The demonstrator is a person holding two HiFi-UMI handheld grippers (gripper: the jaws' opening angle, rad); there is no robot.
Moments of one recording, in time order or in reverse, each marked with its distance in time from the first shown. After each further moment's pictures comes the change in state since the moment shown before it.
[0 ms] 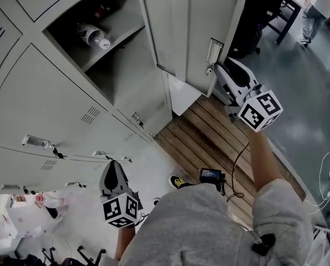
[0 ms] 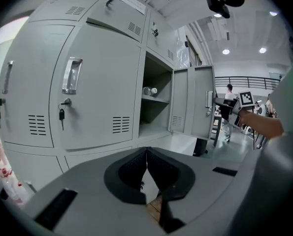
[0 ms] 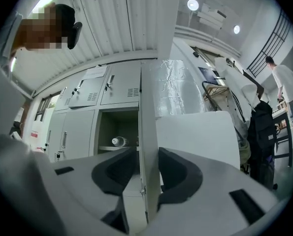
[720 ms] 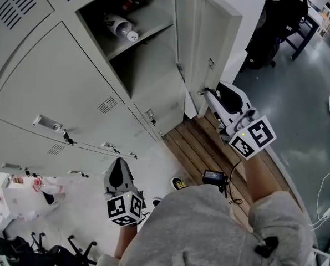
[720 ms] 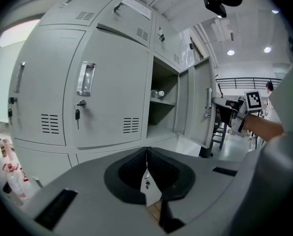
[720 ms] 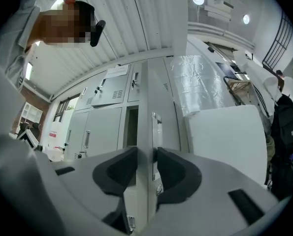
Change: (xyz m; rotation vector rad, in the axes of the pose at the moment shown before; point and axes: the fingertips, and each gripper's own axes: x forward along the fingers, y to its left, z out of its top) left arm -0.019 0.020 -0.002 -0.030 -0.030 0.067; right arm 0.018 0.117 -0.016 -0.027 -0.006 0.199
